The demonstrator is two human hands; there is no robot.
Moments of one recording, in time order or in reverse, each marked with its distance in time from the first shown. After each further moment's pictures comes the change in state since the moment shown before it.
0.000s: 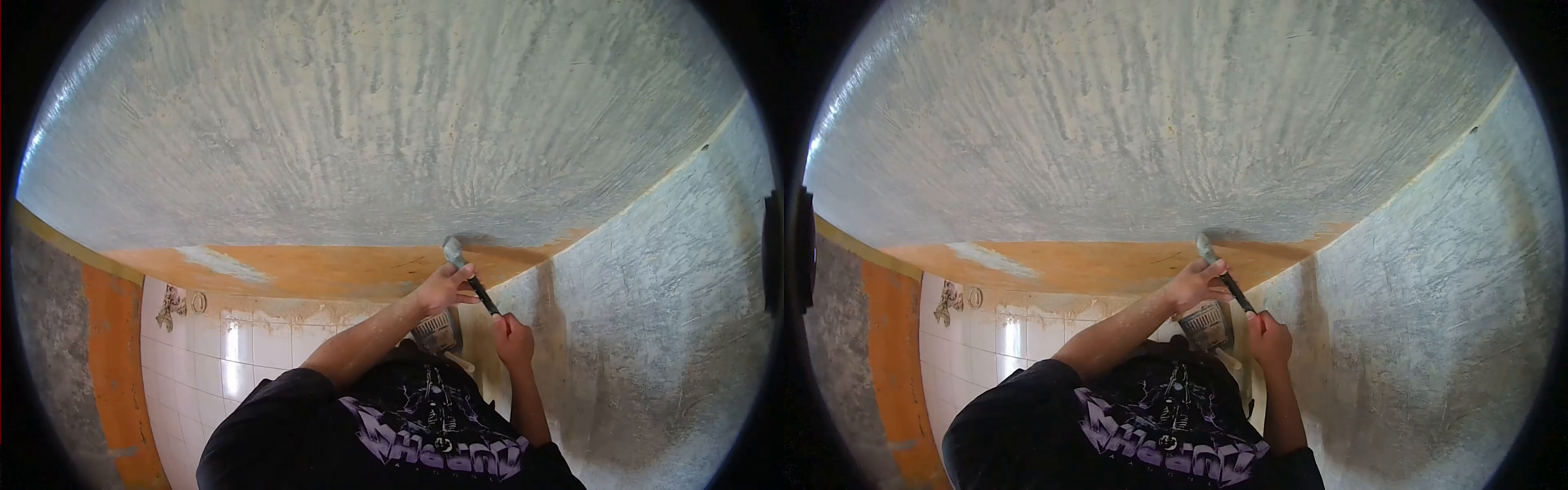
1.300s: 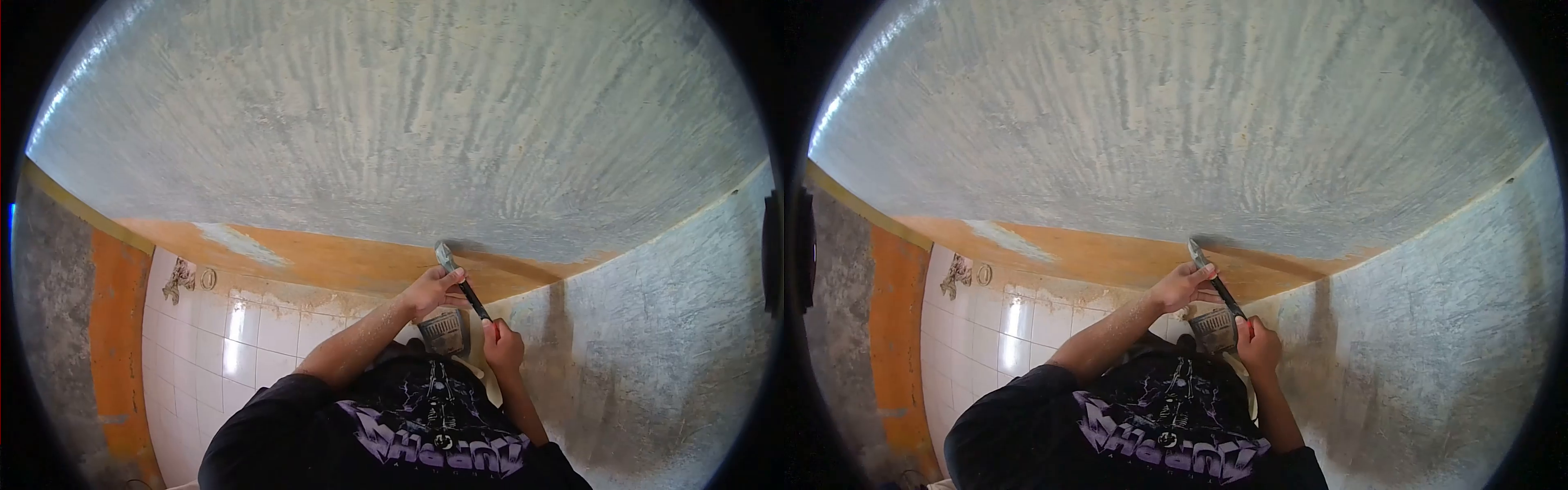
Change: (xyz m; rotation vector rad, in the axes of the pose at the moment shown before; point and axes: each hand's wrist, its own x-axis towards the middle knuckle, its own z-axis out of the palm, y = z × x) left_hand -0.051 0.022 -0.057 -0.018 0.056 0.045; right_hand -0.001 -0.043 0.050 -0.062 -0.048 -0.107
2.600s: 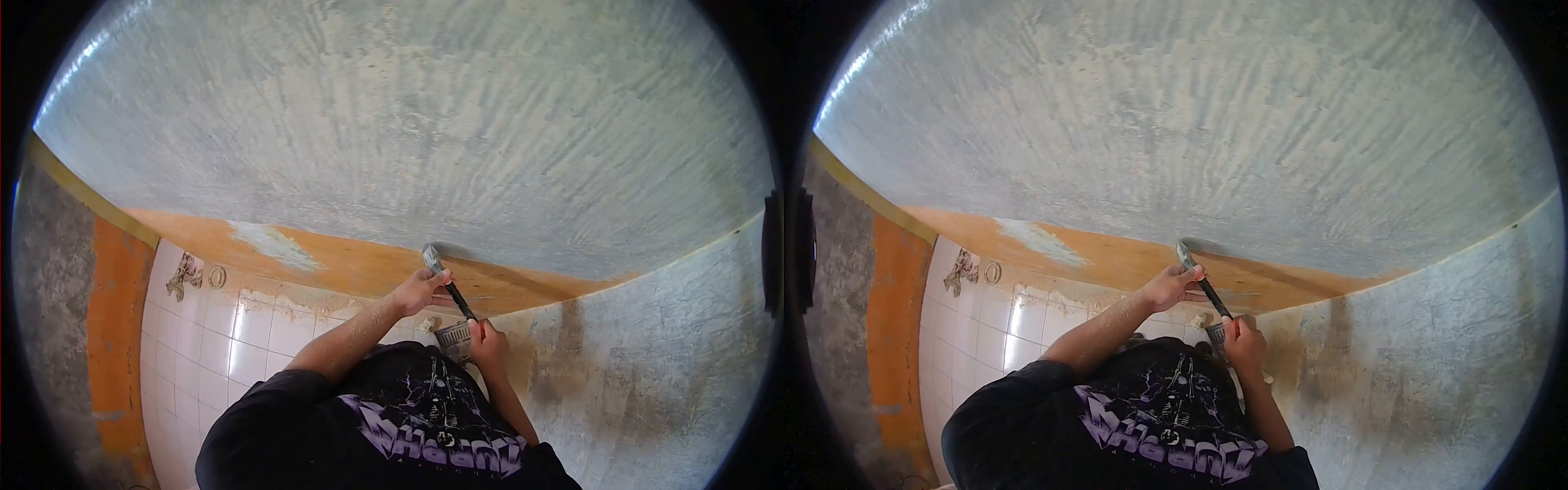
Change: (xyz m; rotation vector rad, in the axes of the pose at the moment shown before) left_hand -0.091 0.057 -0.122 -0.001 0.077 0.029; right_hand -0.020 -0.129 0.087 0.046 -0.037 -0.030
